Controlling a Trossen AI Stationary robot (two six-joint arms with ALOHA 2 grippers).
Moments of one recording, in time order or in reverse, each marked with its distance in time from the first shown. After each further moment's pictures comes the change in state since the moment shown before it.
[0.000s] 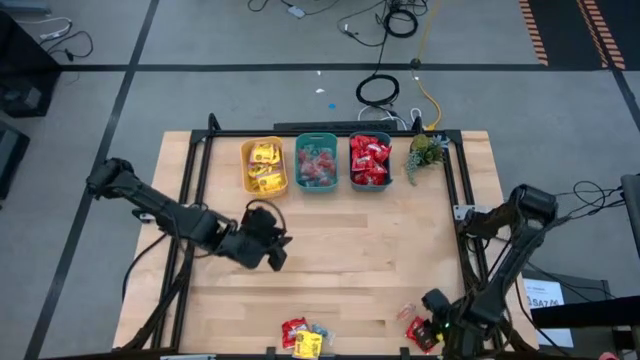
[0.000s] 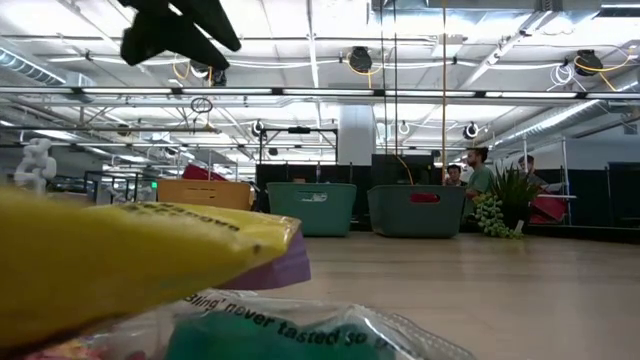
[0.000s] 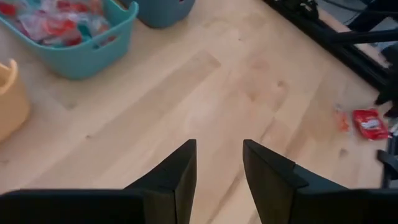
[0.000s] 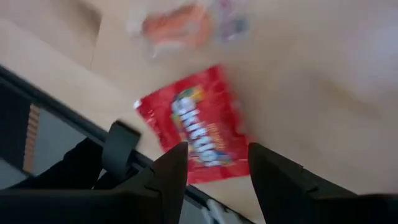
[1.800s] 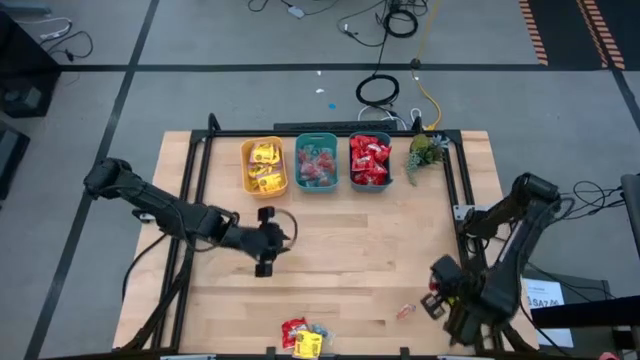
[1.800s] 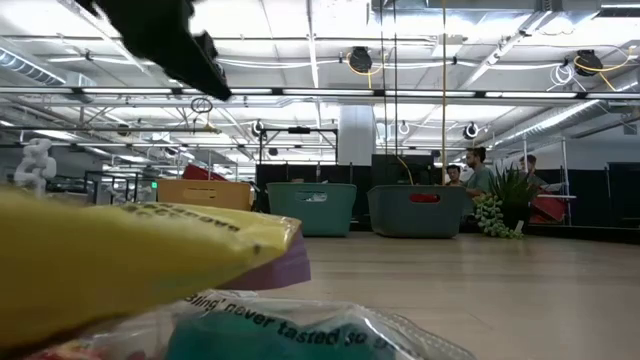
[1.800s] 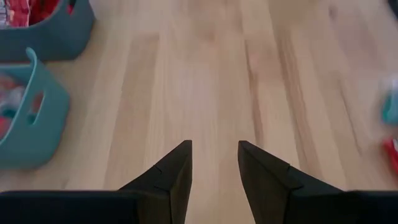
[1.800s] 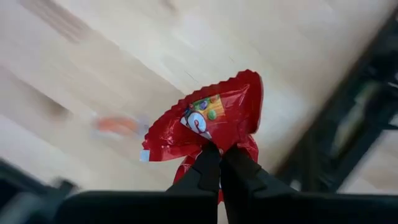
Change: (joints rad) left arm 0.067 -0.026 -0.133 0.148 0.272 0.813; right arm -0.094 -0.083 0.316 -0.816 0.076 -0.215
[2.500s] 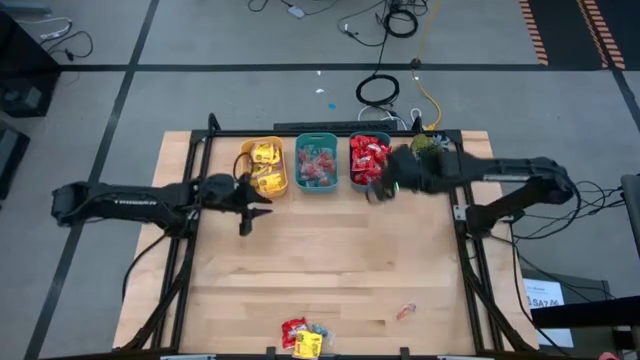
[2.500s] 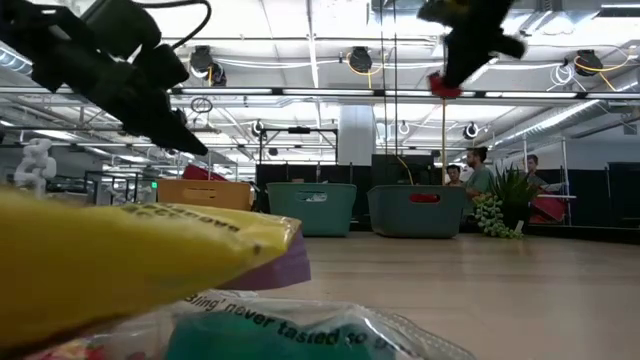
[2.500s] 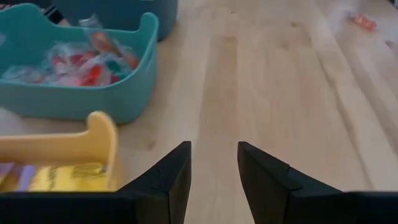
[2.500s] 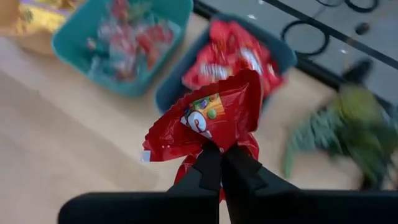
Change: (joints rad) left arm 0.561 -0.463 -0.548 0.370 0.407 0.234; right arm -1.028 -0.239 -0.025 0.306 0.383 -1.120
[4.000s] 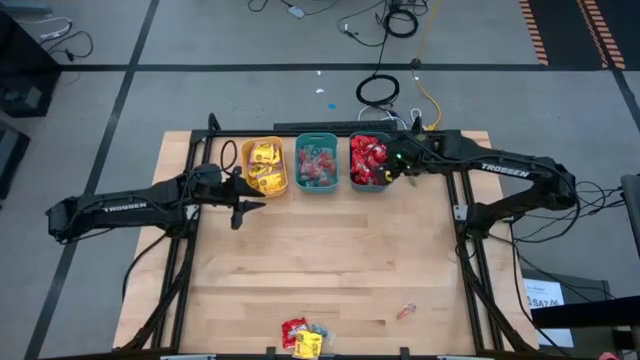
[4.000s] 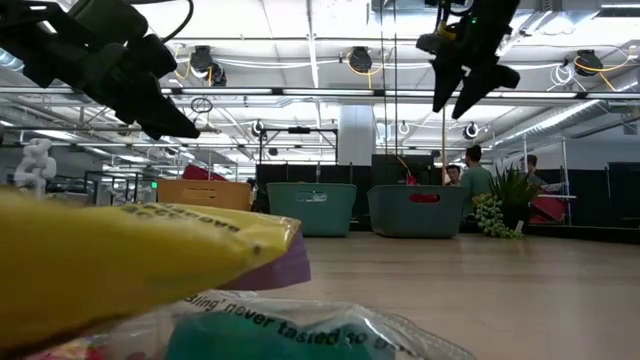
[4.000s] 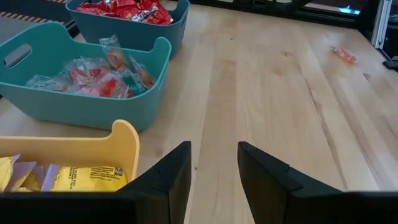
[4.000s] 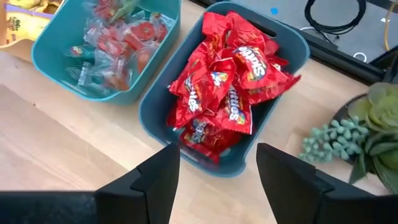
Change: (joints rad) left arm 0.151 -0.178 -0.007 -0.102 0.154 -0.003; right arm -0.278 -0.046 -0.107 0.180 -0.245 -0.183
